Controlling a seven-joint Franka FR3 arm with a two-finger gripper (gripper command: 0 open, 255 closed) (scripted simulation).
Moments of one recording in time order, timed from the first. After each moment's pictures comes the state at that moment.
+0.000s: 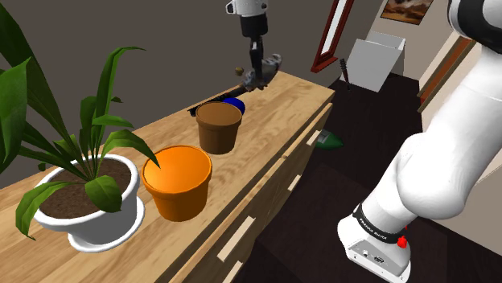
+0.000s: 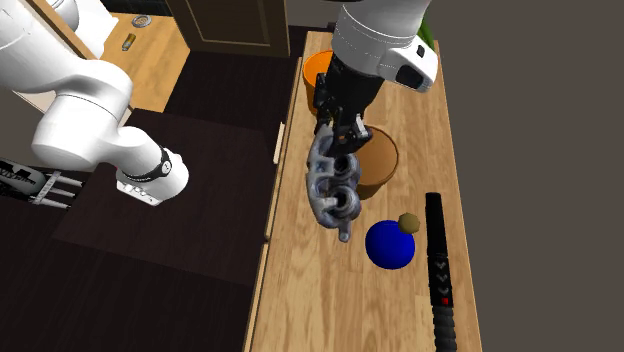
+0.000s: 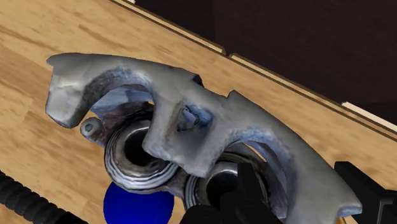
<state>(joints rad) 0.12 0.03 -0.03 -1.71 -0.16 1.52 -0.51</state>
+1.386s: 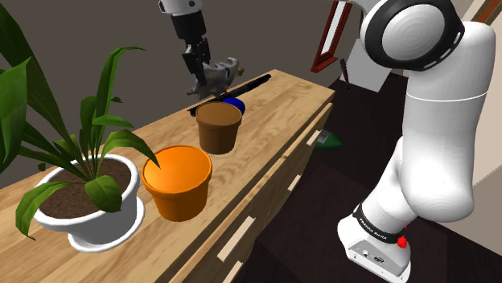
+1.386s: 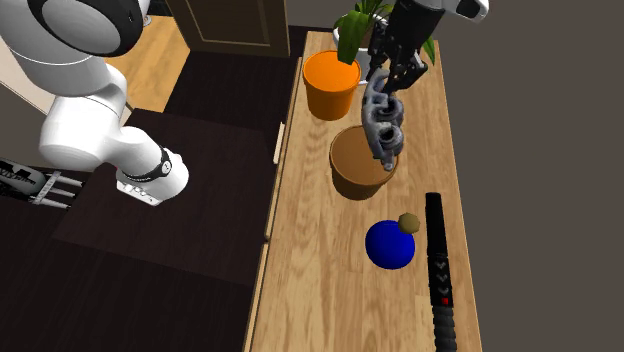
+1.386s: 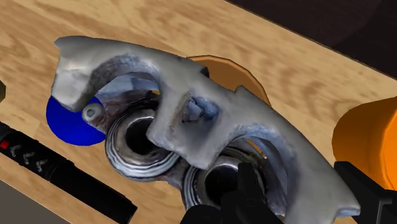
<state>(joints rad) 0.27 0.43 0.07 -1.18 -0.14 1.35 -0.28</state>
